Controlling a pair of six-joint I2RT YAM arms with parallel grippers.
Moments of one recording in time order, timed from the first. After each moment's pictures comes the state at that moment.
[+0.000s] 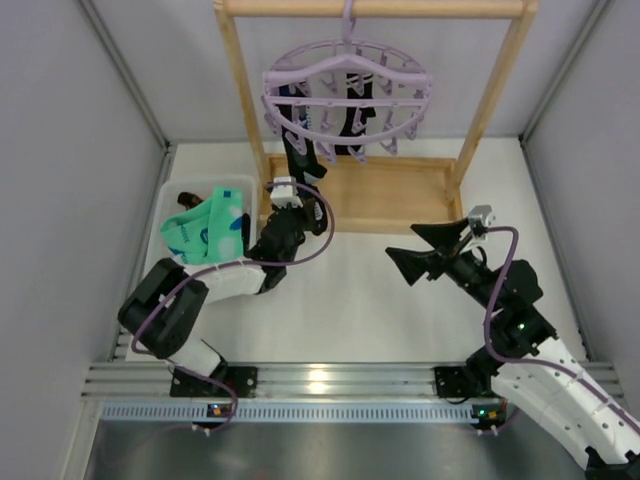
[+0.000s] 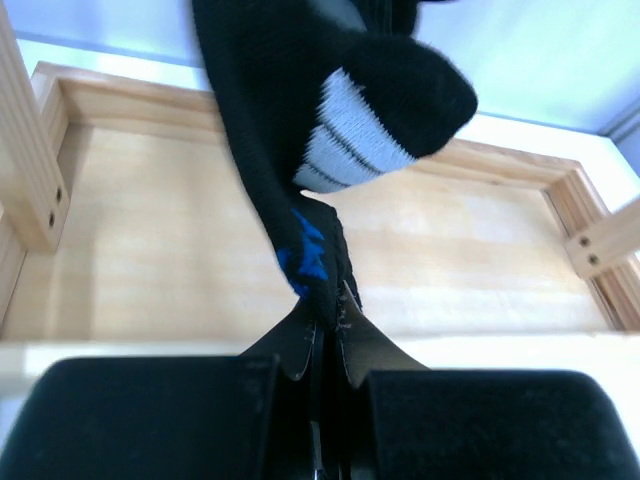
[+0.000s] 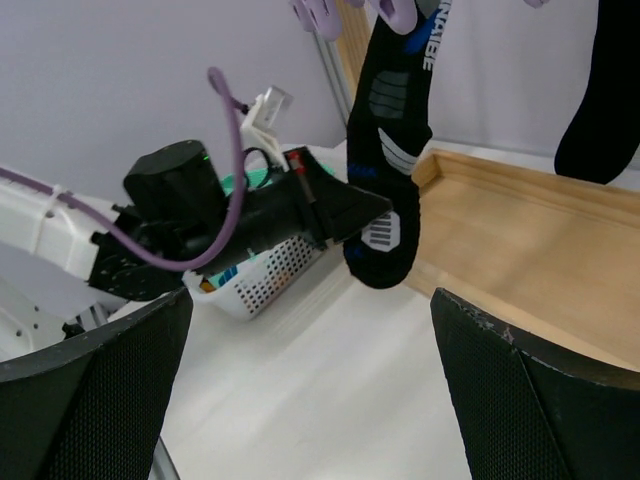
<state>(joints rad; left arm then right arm) -0.63 1.59 0.73 0.79 -0.40 -0.39 0.57 0.51 0.50 0.21 -0.24 0.39</state>
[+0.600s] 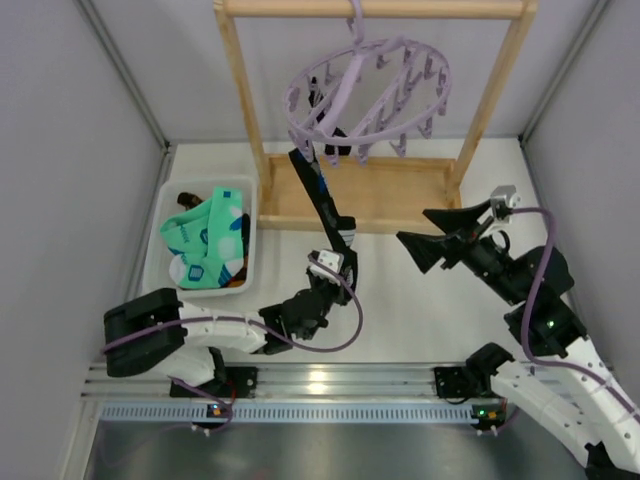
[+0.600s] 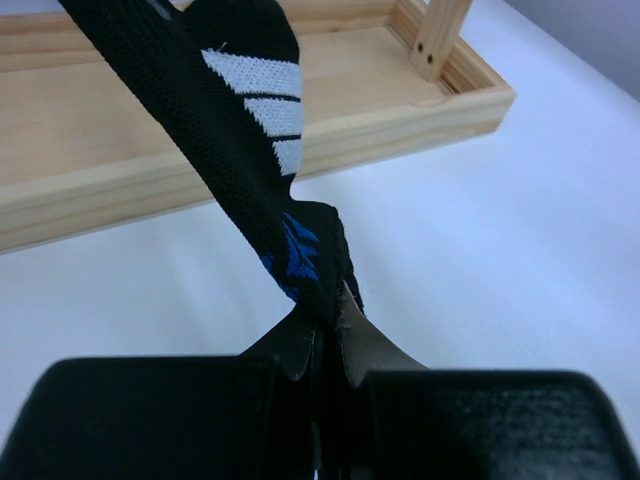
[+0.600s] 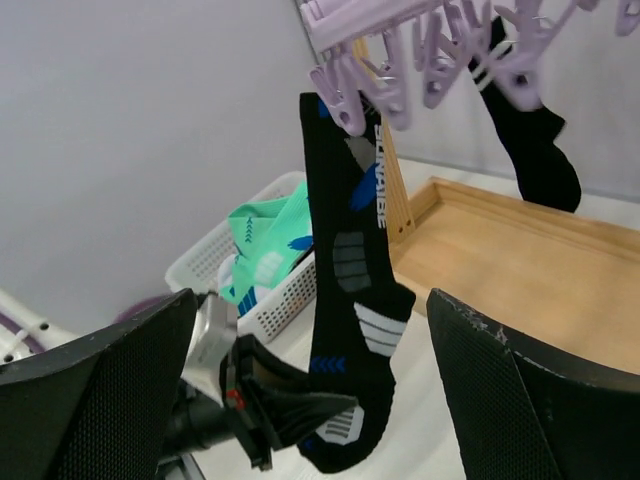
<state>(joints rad) -1.22 1.37 0.47 0.81 -0.71 -0.23 0.57 0.52 0.76 -0.03 -0.21 0.39</state>
